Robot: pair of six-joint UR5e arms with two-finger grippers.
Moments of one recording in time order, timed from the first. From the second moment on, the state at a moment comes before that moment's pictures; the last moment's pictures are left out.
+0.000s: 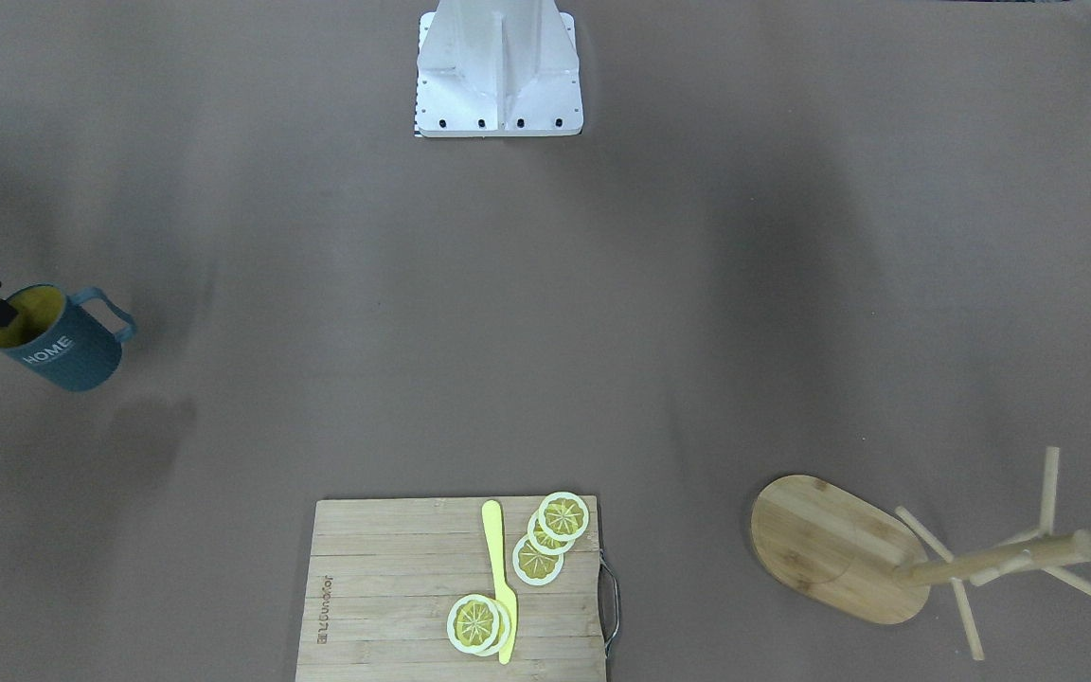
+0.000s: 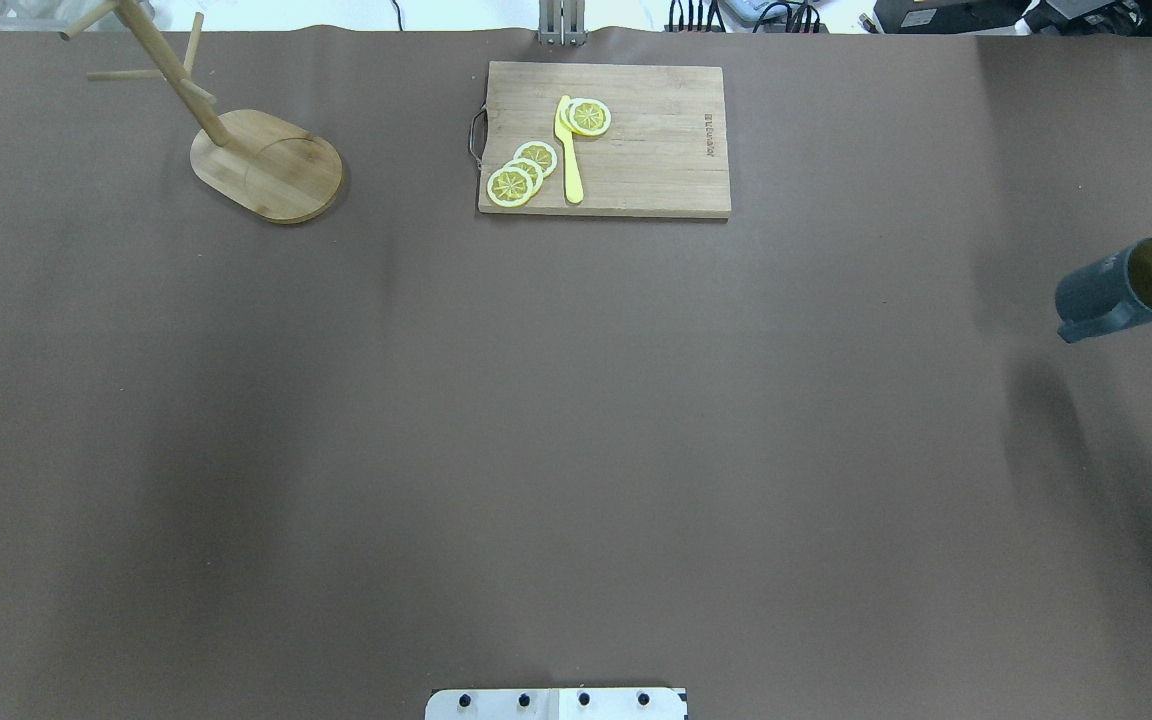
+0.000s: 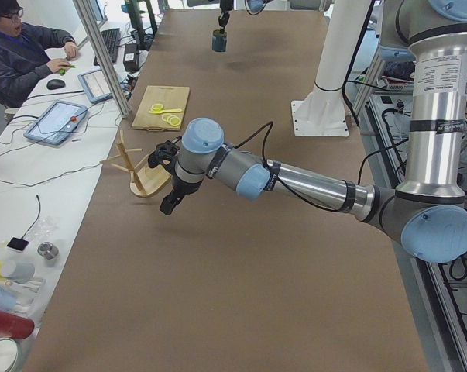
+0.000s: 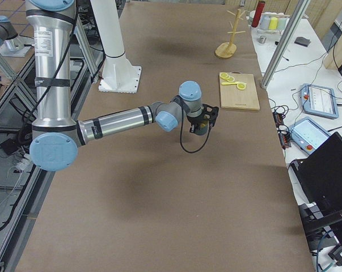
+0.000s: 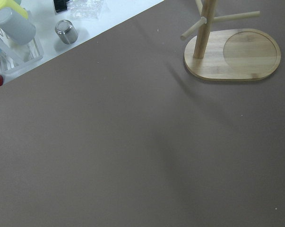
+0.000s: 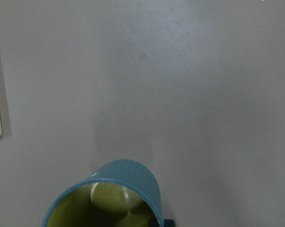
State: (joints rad) left arm -1.54 -1.56 -1.84 -1.88 -2.35 0.10; right arm 1.08 -1.54 1.85 -1.09 2.21 1.23
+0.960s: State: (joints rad) left arm -1.54 -1.57 -1.81 -1.88 -2.35 0.09; right arm 0.66 -0.94 1.82 -1.69 1.87 1.93
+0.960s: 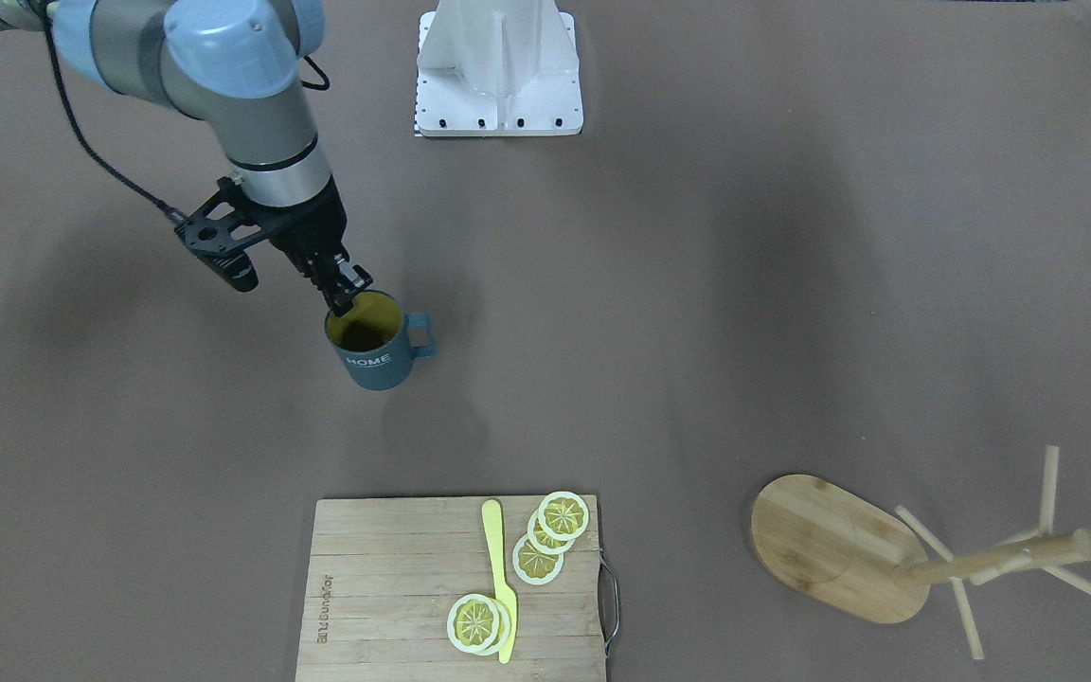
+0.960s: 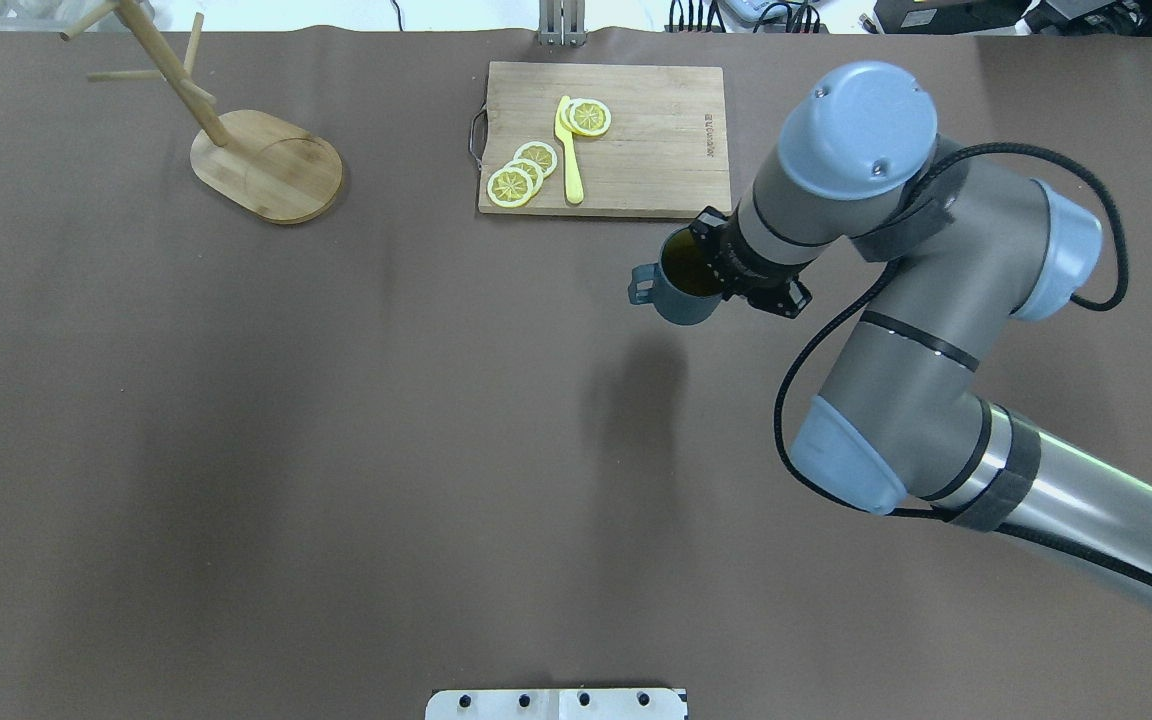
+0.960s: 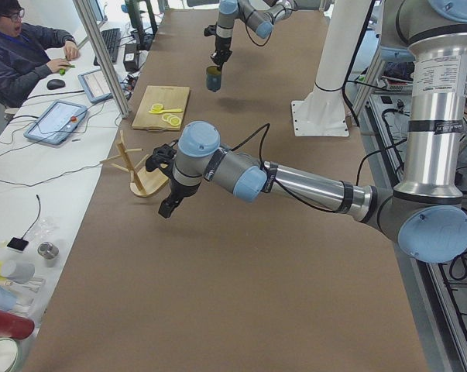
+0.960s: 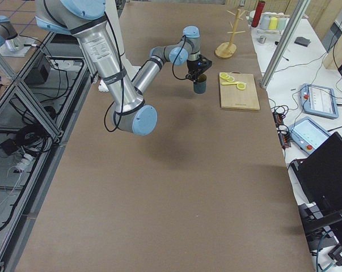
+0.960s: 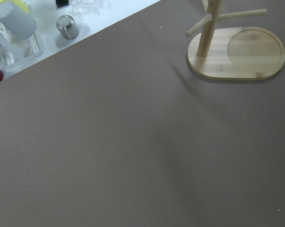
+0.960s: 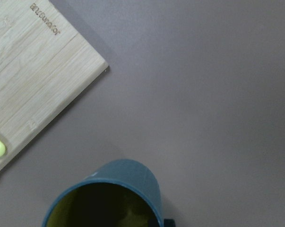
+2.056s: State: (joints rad) left arm -1.54 -1.57 -1.78 -1.88 -2.35 0.10; right arm 0.50 -0.46 1.29 -1.74 1.83 2.57
